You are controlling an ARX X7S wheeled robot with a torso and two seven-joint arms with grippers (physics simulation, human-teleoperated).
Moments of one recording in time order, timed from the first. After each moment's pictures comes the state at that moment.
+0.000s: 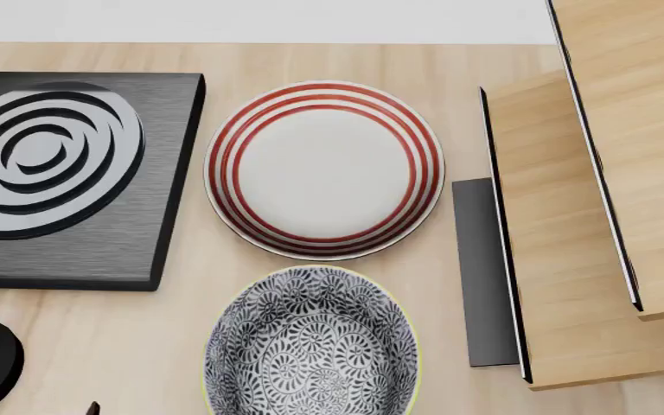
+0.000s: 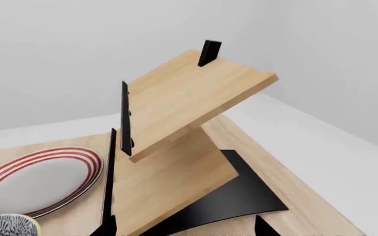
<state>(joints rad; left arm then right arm) -0.05 -0.94 0.64 1.04 -0.41 -0.29 -0.79 -0.72 0.34 0.48 -0.94 0.64 0.12 0.29</state>
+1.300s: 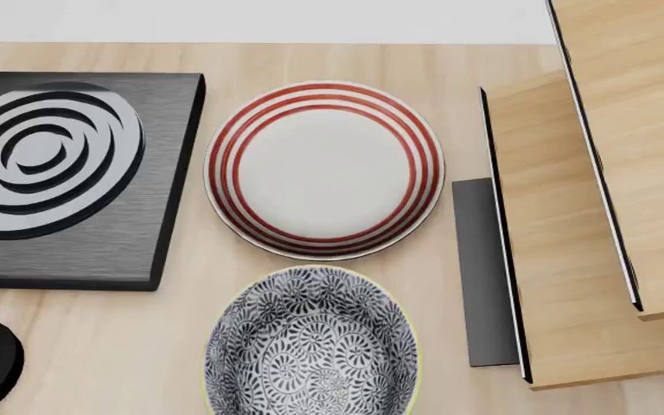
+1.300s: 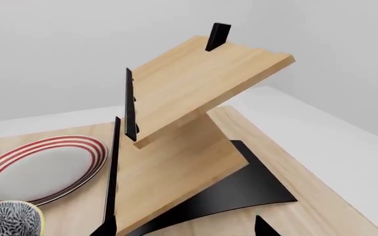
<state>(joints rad) -0.73 -1.20 0.94 0.98 -1.38 -0.69 -0.80 -0.66 0.35 0.44 -0.90 0.62 0.18 0.27</state>
